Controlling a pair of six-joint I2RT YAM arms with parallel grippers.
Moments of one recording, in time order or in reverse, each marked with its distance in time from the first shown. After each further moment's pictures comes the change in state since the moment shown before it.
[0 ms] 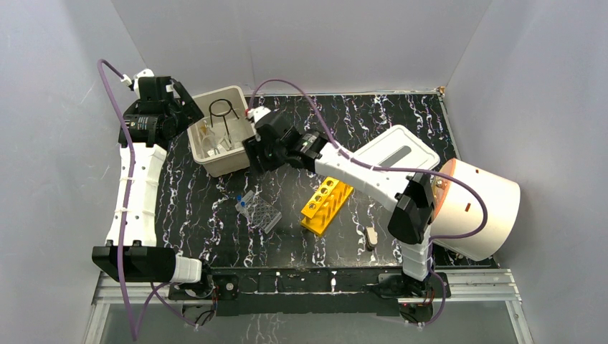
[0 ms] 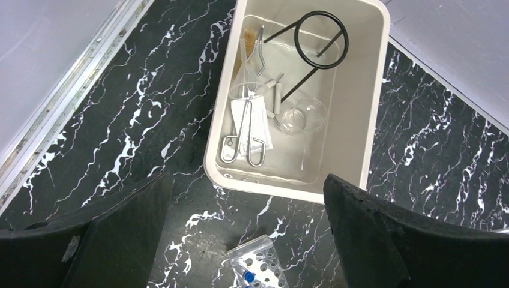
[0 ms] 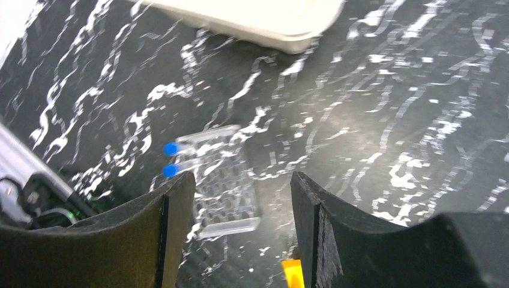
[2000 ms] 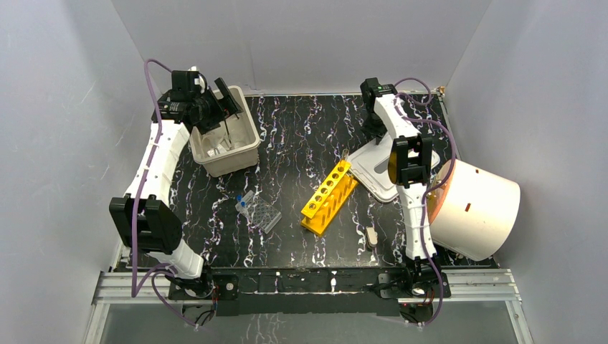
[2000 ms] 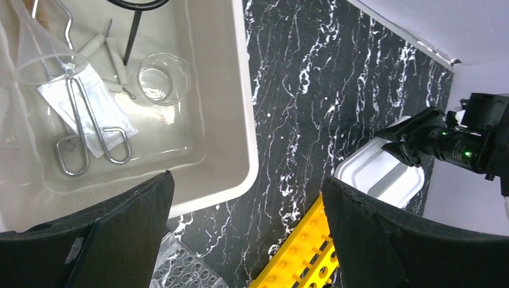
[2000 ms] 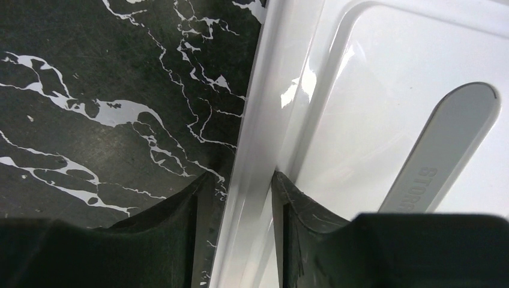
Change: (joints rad) left arm -0.066 0.230 -0.034 0.226 0.467 -0.060; right arm -0.795 0.658 0.544 -0.552 0.277 0.503
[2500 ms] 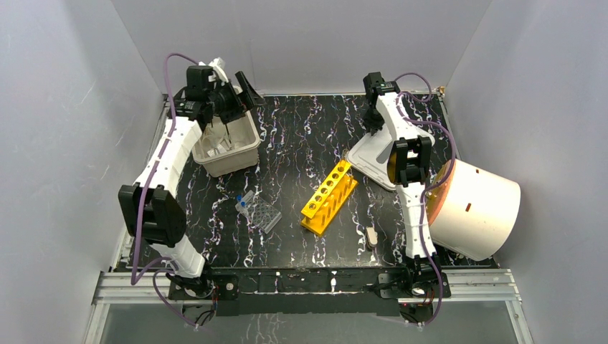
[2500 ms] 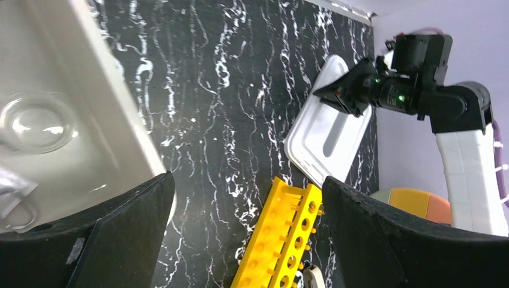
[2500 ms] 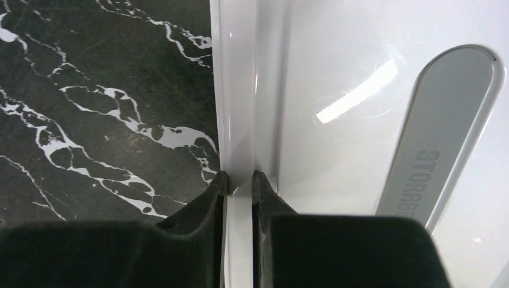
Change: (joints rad) left arm -0.058 0.049 0.000 0.186 0.204 -0.003; right arm -0.019 0.080 0.177 0.000 -0.061 -0.016
